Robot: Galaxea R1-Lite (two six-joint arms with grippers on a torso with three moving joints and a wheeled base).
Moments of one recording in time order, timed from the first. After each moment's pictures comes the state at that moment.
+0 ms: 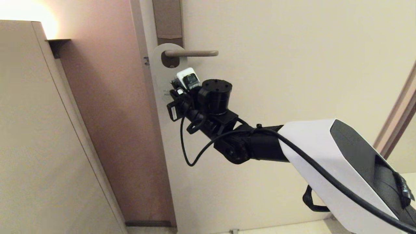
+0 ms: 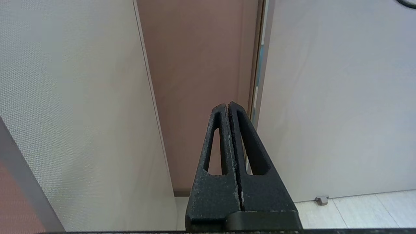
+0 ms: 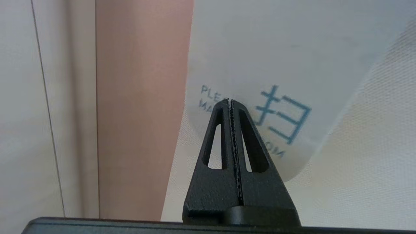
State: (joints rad) left arm 0.00 0.00 0.00 0.00 0.01 -0.01; right arm 0.78 2.45 -1.93 -0.67 -0.09 -0.17
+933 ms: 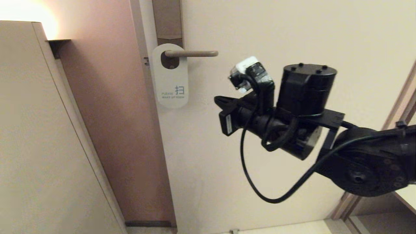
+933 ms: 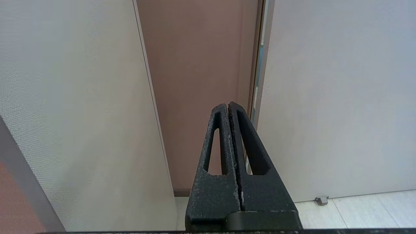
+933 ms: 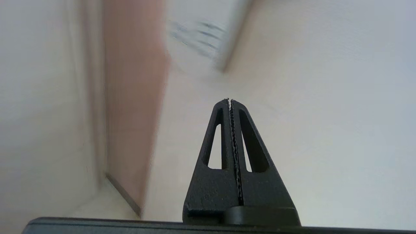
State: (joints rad) left arm 0.00 0.00 0.00 0.00 0.01 -0.01; right arm 0.73 1.83 -1.12 -0.67 -0.13 -0.19
